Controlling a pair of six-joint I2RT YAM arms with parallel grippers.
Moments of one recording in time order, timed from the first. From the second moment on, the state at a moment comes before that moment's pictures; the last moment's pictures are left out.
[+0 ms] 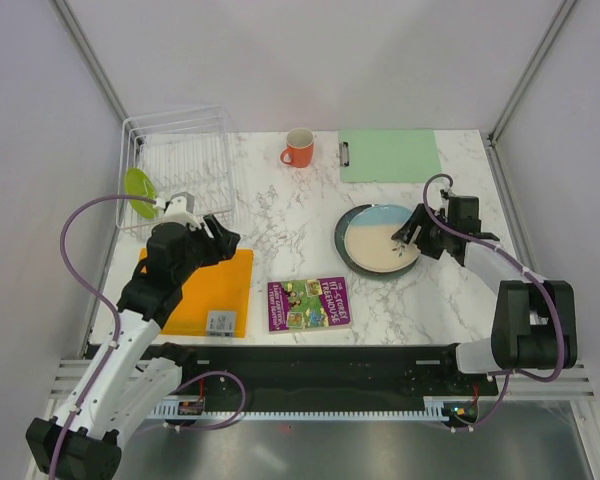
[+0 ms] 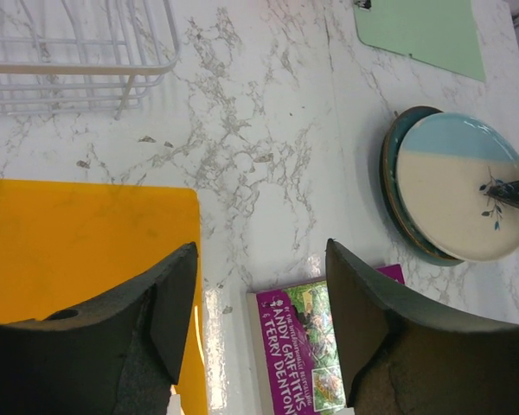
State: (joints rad) left arm -0.30 0.73 0.68 -0.35 0.02 -0.50; right arm -0.03 1.41 0.71 -0.12 -0.38 0.51
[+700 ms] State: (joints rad) left arm -0.22 0.94 0.93 -0.42 -0.39 -0.30; right arm 0.04 1.38 0.82 -0.38 -0.18 0.36
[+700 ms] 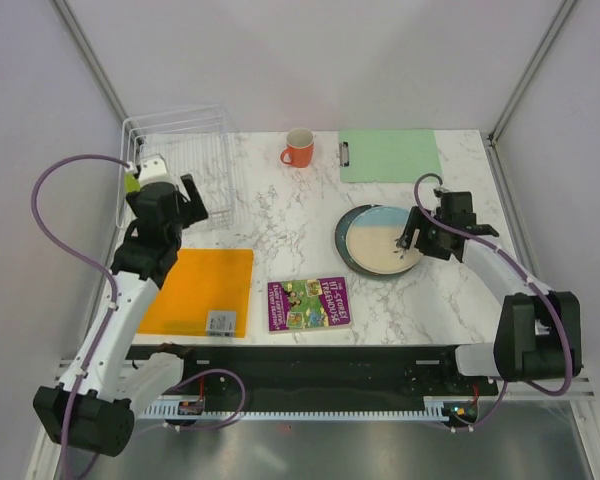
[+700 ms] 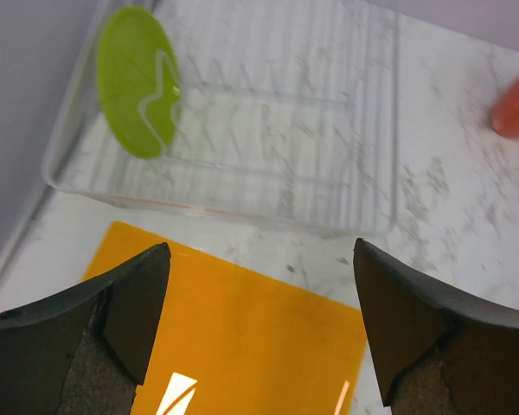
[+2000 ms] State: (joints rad) left arm 0.28 1.79 1.40 -0.26 -0.23 -0.23; right arm 0.02 1.22 0.87 -0.40 -0.10 0.31
